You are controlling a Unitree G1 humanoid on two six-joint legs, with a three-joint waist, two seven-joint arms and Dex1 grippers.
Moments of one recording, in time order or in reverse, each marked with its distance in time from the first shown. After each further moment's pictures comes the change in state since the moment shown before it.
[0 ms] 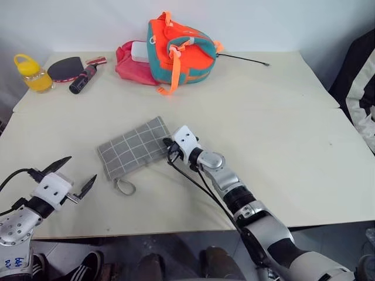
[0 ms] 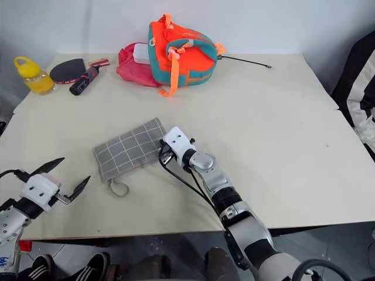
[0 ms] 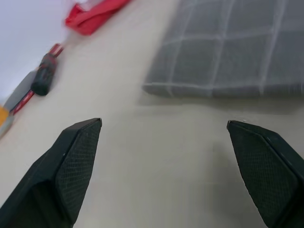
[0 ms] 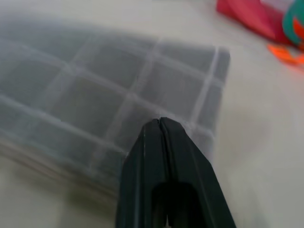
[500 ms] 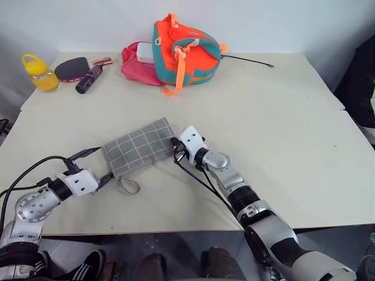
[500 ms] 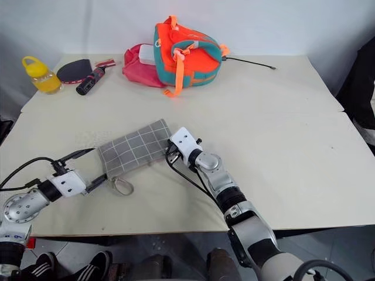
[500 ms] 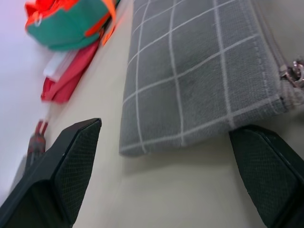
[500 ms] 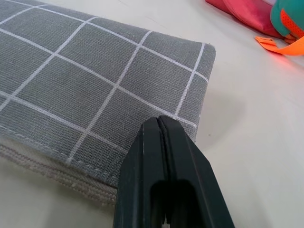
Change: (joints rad) left arm -0.257 0.105 -0.223 0.265 0.170 -0.317 0.048; right arm 0.024 -0.030 -0.021 -0.029 0.013 0.021 0.008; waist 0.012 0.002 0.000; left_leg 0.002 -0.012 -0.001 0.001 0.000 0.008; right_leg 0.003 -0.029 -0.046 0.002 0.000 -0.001
